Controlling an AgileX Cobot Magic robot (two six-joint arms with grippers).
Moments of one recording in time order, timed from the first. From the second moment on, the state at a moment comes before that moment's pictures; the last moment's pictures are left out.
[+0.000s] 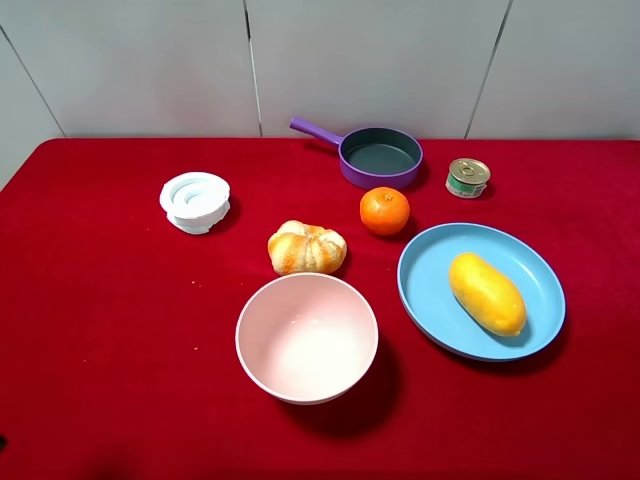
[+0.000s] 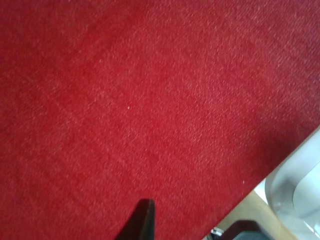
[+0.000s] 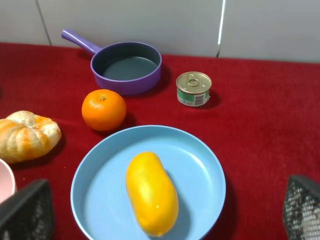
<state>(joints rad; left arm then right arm) -0.86 0.63 -0.50 0.11 1.08 -0.07 0.04 -0.01 -0.50 0.20 1.02 -0.15</state>
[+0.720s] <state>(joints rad) -0.53 0.46 -0.49 0.01 1.06 0.07 0.04 -0.01 -0.50 0.20 1.02 -0.15</state>
